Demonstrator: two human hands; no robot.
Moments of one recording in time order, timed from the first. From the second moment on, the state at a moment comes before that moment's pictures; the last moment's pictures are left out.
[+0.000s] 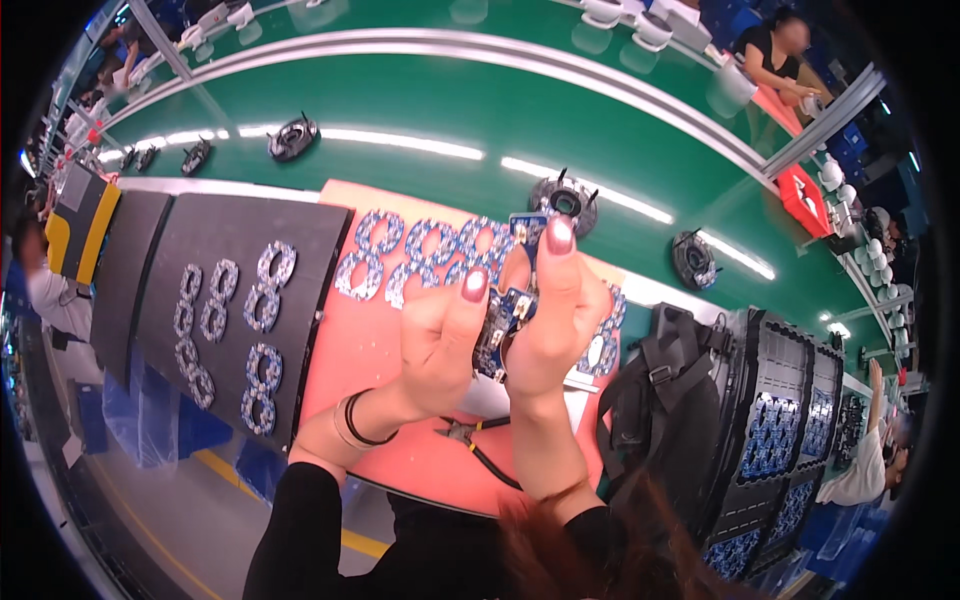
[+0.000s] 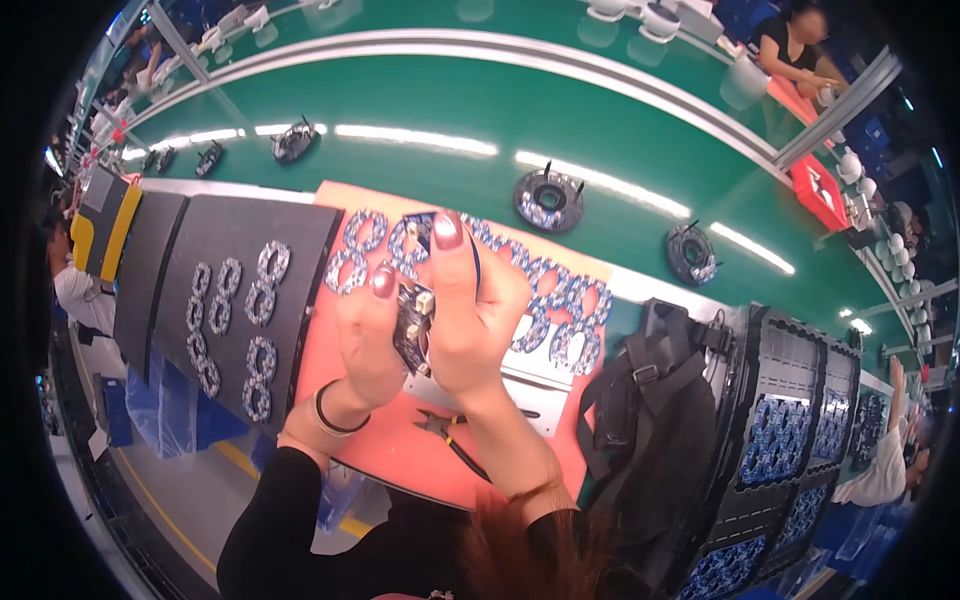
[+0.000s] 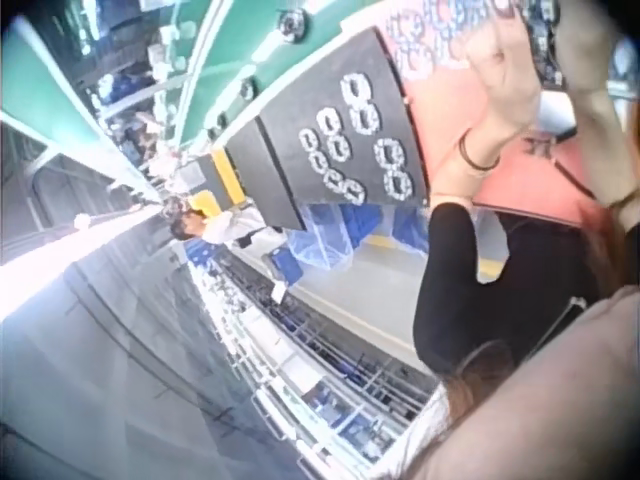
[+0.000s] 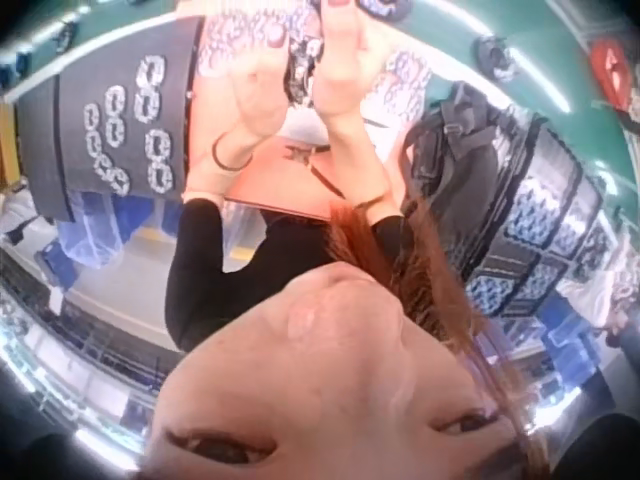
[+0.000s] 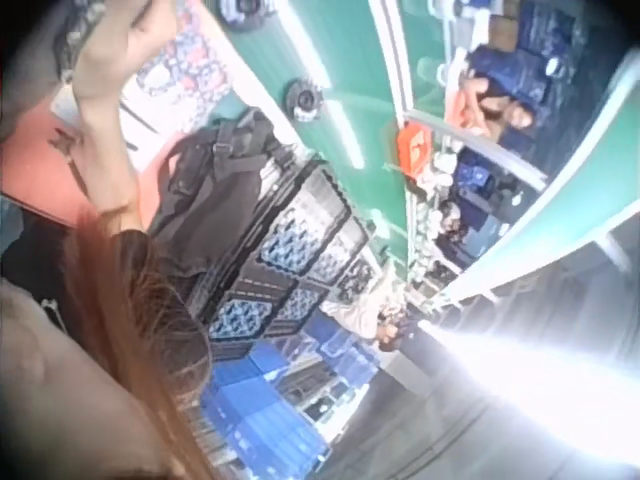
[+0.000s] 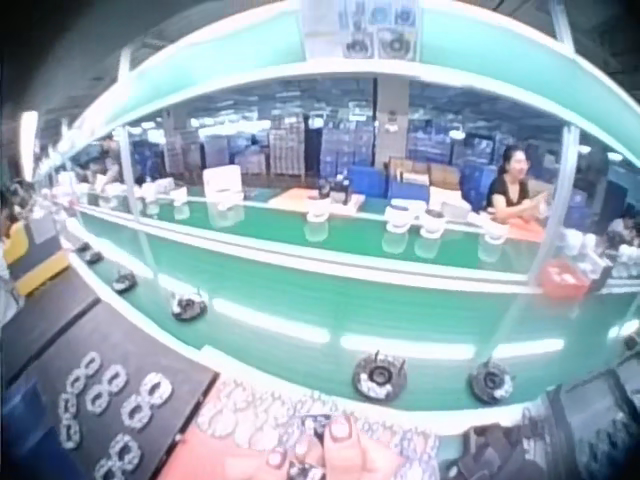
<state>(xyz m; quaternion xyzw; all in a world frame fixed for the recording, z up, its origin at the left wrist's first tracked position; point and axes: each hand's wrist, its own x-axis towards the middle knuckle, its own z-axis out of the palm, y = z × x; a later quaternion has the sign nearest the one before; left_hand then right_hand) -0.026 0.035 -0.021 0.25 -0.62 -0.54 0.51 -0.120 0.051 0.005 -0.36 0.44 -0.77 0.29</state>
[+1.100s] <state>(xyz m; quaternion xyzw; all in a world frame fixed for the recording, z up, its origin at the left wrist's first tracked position) -0.011 -0.008 -0.049 0.34 -0.72 -0.46 0.39 -0.131 0.021 -0.017 -0.43 0.40 -0.81 0.11</state>
